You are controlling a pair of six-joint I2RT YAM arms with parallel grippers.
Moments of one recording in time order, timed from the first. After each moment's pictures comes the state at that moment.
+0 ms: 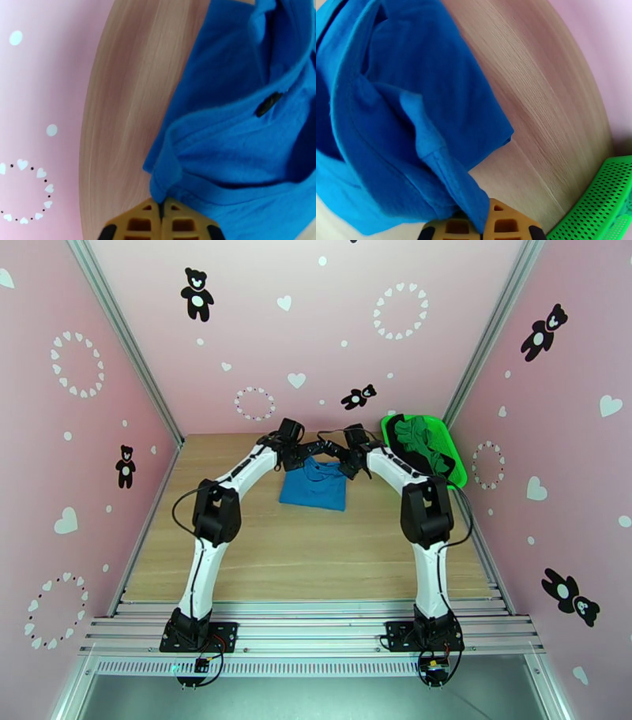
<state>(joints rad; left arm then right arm) -0.45 2.39 2.19 -0.71 -0.06 0.92 0.34 2.22 1.87 -0.66 0.03 -0.65</state>
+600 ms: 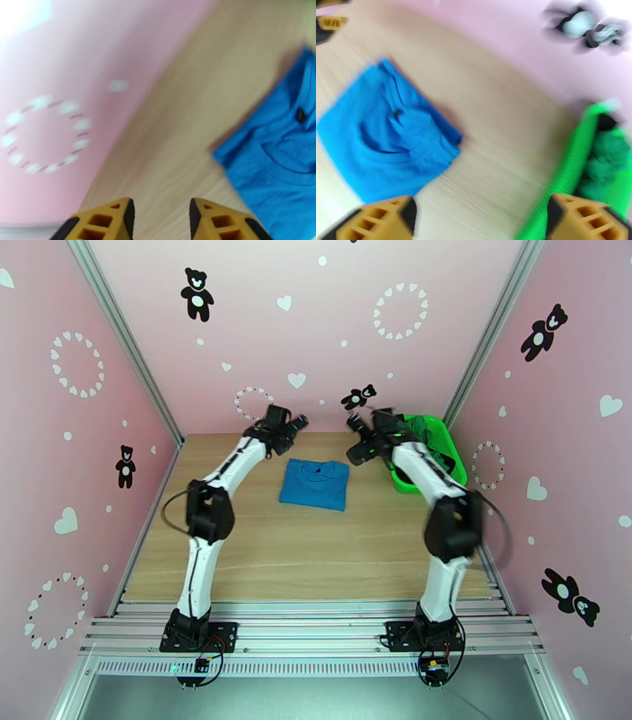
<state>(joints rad) -0.36 2.17 2.14 -0.62 -0.14 0.62 0.22 1.75 1.71 -0.61 -0.12 -0.37</state>
